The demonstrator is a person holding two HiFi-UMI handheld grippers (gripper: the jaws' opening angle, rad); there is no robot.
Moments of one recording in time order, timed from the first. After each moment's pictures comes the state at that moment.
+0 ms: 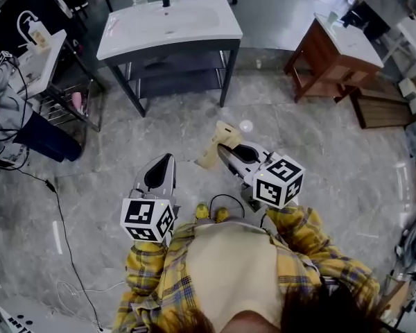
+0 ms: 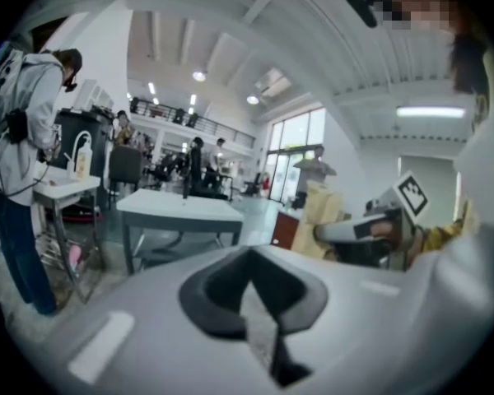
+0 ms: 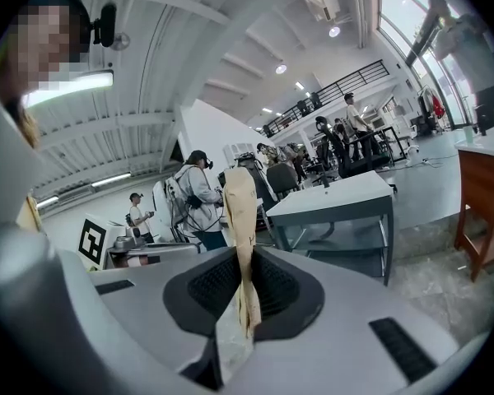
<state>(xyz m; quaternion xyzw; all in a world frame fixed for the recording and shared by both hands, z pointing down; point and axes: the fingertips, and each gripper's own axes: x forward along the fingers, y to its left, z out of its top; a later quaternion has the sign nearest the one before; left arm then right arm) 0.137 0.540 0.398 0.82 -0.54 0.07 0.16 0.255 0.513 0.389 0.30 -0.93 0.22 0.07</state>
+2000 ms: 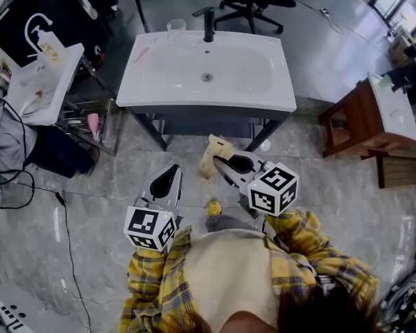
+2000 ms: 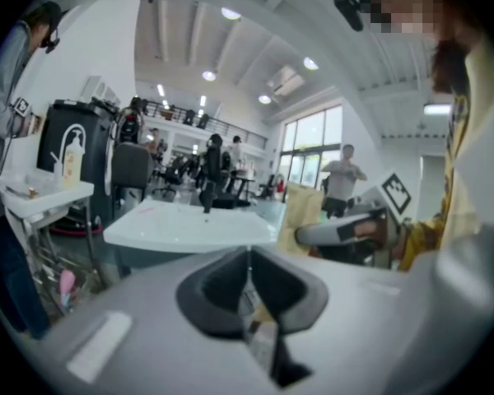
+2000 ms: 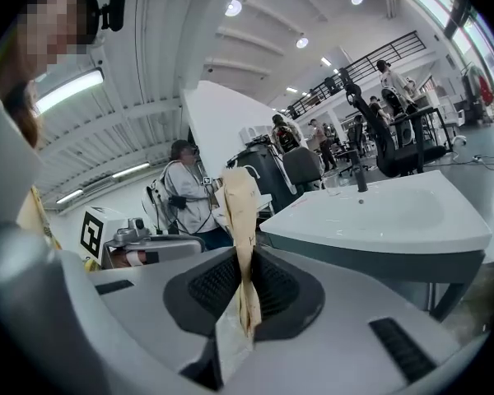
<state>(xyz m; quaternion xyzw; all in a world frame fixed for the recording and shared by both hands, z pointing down) 0.020 0.244 0.411 0.81 -0.57 0.06 0.15 0.104 0.202 0.410 0.19 -0.95 0.21 0.11</state>
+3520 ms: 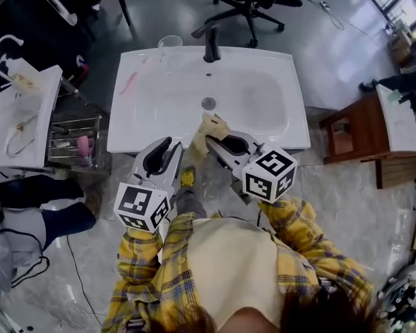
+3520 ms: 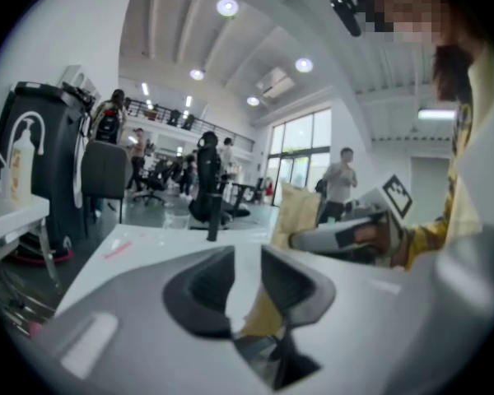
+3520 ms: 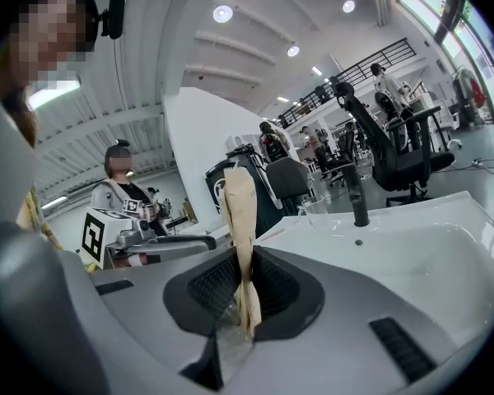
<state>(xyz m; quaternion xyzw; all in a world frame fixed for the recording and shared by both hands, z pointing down) -0.046 0.008 0.398 0.84 -0.53 0.06 0.13 0.023 -0.016 0.399 0.22 -0.95 0.21 0.09</state>
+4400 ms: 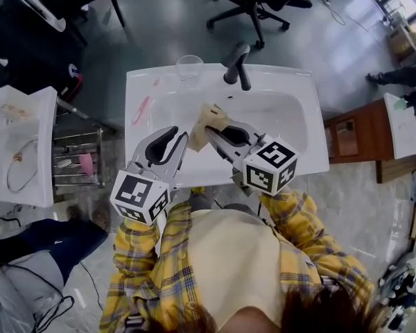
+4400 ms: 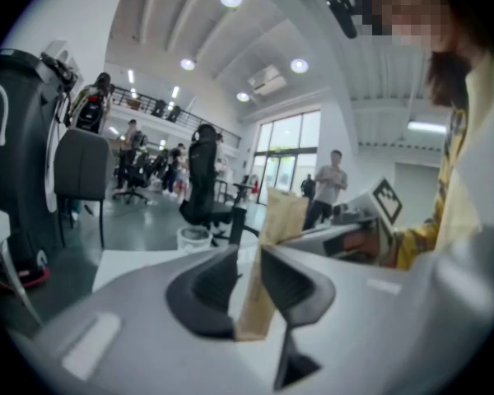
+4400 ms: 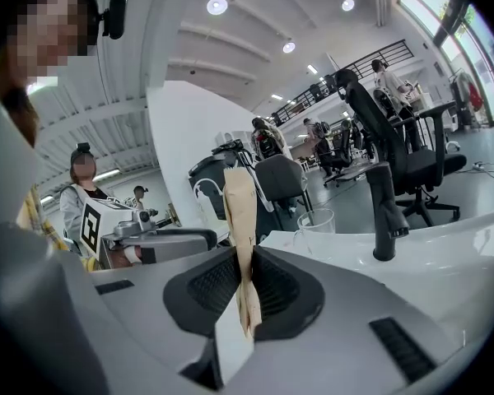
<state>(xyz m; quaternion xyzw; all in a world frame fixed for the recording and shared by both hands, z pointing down) -0.130 -0.128 0.391 0.87 -0.46 0.06 0.14 -0.077 -0.148 0.402 0.25 -0.94 0.21 0.10</state>
